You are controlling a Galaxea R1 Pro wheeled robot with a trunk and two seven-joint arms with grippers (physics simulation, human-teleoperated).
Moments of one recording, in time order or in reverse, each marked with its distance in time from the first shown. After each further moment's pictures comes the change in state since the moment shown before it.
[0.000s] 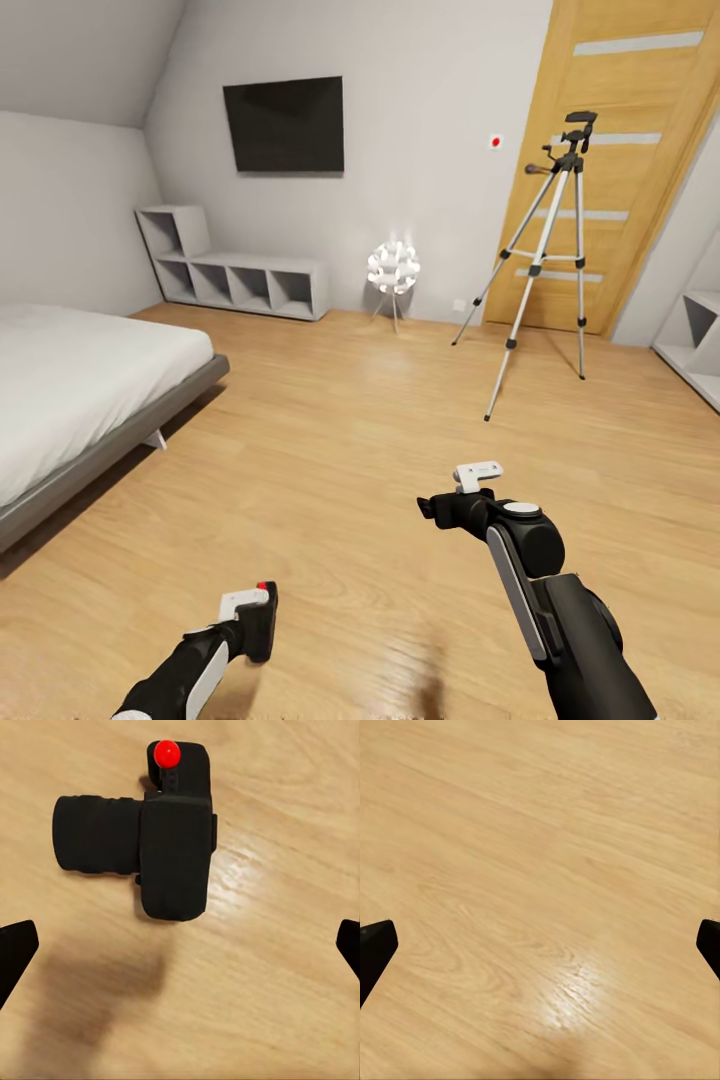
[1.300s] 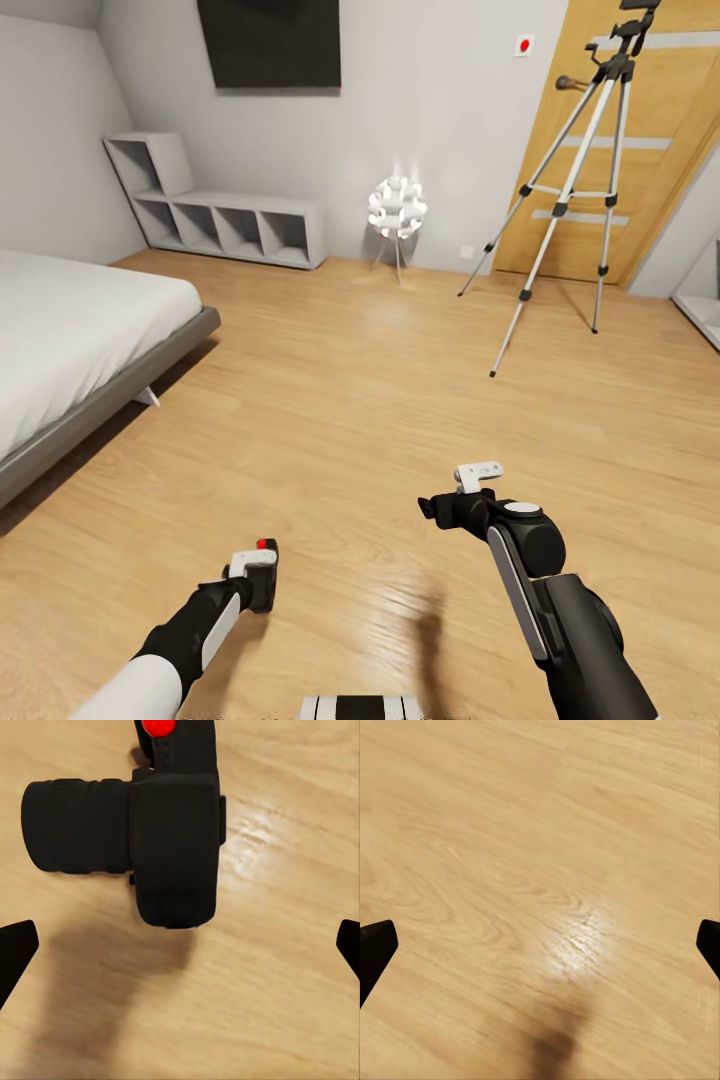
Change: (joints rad) left arm -0.115 -0.013 0.001 -0.001 -0.061 0.067 0.017; right arm 0.000 -0.001 -0.003 0.000 0.000 0.002 0.000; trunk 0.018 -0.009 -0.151
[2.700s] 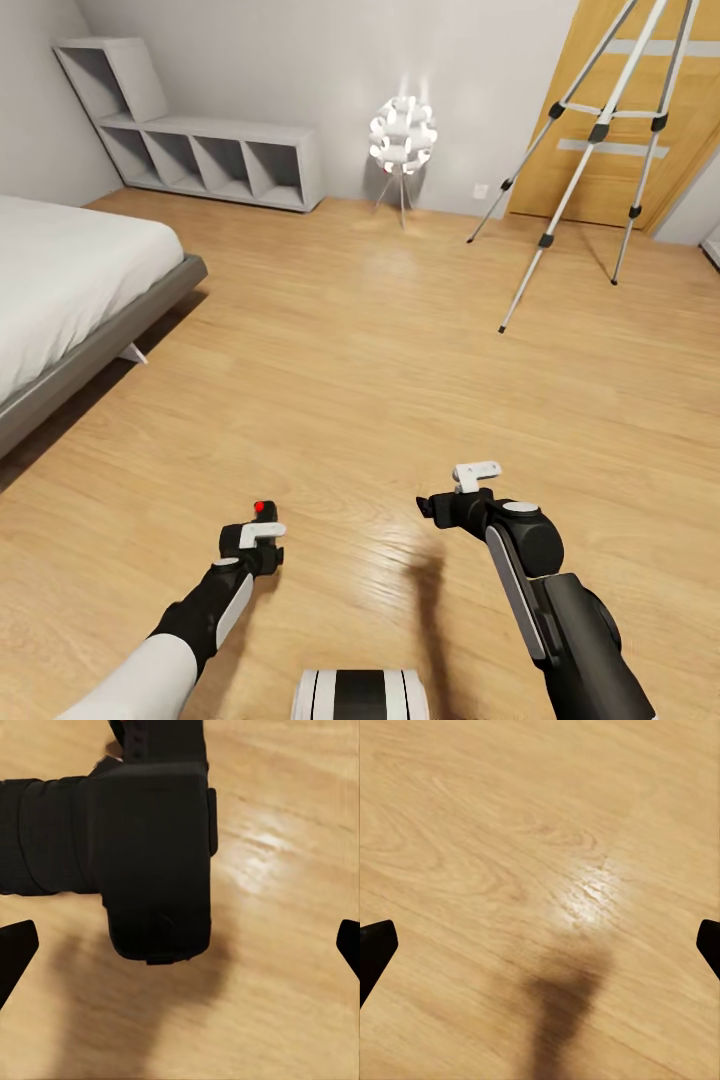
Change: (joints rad) left arm -0.045 -0.034 -0.002 -0.019 -0.060 -0.112 0.039; right arm -0.001 0.007 0.002 0.000 0.000 -0.001 0.000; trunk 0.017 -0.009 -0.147
